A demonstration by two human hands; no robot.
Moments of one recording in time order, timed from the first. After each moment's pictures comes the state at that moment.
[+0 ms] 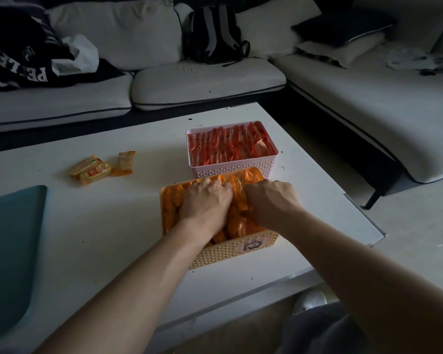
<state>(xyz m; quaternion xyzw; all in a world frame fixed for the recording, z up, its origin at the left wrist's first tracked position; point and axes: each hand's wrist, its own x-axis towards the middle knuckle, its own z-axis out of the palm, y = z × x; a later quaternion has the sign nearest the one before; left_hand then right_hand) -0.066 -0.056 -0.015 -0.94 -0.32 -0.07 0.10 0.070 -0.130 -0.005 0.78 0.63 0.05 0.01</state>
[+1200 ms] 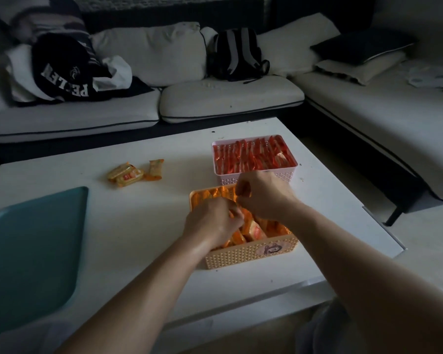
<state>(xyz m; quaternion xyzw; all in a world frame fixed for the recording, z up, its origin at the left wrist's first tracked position) -0.122 -0.069 0.015 -0.86 -0.46 -0.09 -0.21 0.022 -0.109 0.041 0.75 0.63 -0.08 -0.20</state>
